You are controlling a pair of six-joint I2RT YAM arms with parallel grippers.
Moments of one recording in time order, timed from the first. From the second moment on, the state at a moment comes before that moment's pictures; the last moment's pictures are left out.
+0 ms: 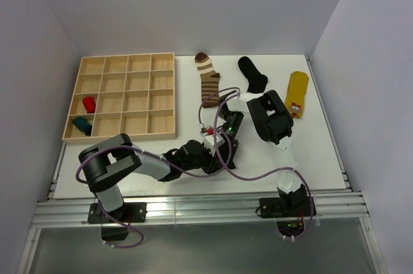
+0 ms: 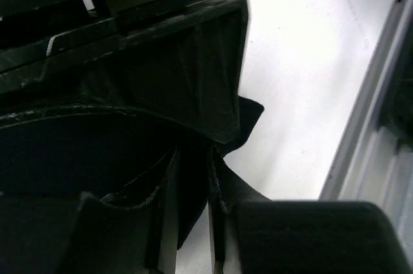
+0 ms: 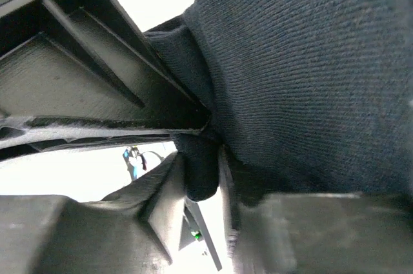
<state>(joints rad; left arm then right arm) -1.08 1.73 0.58 0.70 0.10 -0.33 0.50 2.29 1.49 -1.44 -0.76 -0.89</state>
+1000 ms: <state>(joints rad) -0.74 2.01 0.67 0.84 0.83 -1.02 0.39 1.32 0.85 -0.68 -0.65 -0.74</state>
